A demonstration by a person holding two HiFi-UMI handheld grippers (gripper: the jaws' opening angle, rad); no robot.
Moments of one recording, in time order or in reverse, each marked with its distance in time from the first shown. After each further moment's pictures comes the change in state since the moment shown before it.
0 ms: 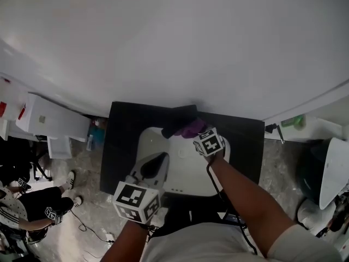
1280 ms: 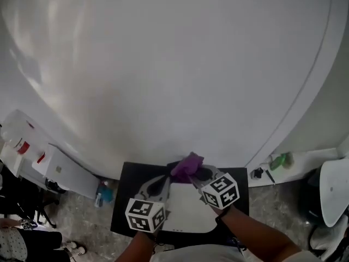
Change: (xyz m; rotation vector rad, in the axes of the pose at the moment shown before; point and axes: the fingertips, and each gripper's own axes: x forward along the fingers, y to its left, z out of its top) left arm -0.054 -0.075 0.117 0.159 -0.190 0.013; right arm -0.310 0.091 0.174 -0.047 -0.511 0.107
